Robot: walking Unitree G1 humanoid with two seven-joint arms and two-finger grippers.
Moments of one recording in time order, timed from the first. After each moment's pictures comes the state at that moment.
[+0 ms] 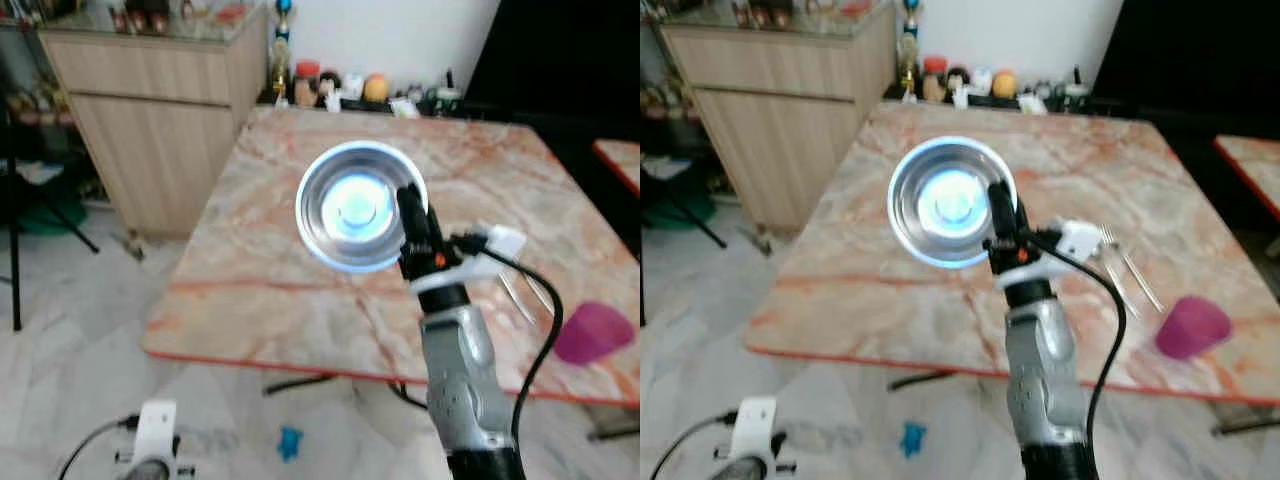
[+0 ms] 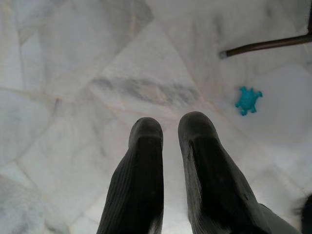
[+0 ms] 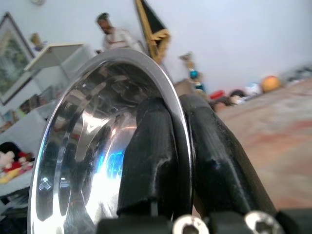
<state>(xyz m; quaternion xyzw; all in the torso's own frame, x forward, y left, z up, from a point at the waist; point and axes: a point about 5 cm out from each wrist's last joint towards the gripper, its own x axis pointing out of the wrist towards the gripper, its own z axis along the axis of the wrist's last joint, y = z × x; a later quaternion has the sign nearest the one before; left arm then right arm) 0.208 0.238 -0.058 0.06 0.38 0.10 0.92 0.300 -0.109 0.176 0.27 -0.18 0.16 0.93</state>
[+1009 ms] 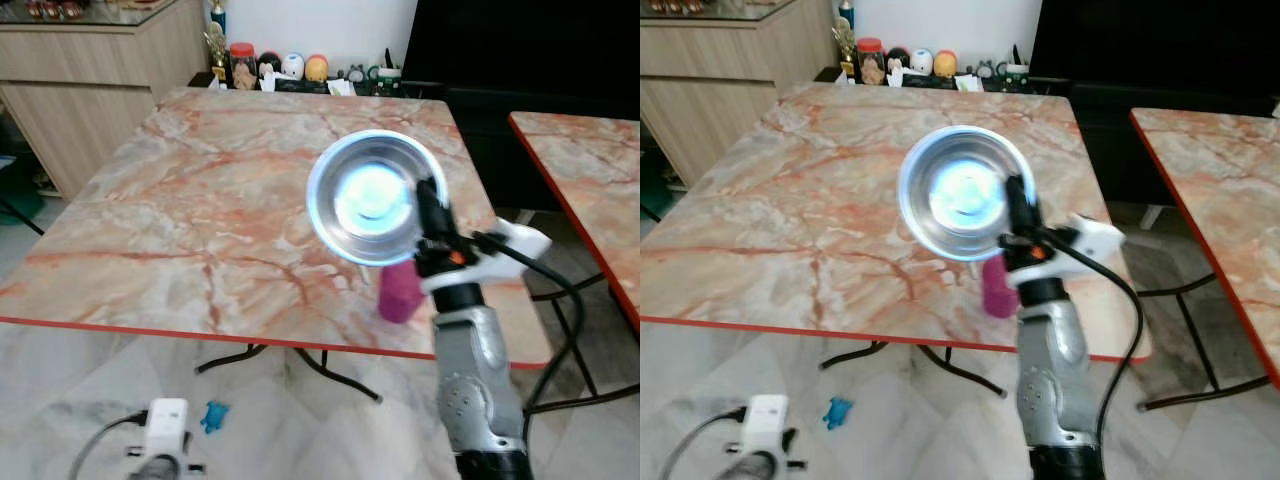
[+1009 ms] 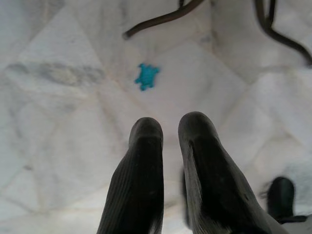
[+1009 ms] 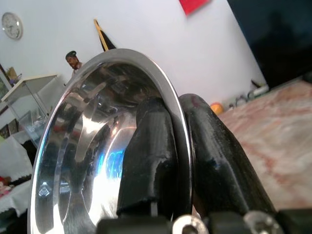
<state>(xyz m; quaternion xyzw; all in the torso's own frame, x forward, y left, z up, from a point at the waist) 0.210 0.219 -0.062 0.06 0.38 0.07 0.92 0.296 -0.125 0.179 0.28 -0.20 0.13 0.93</state>
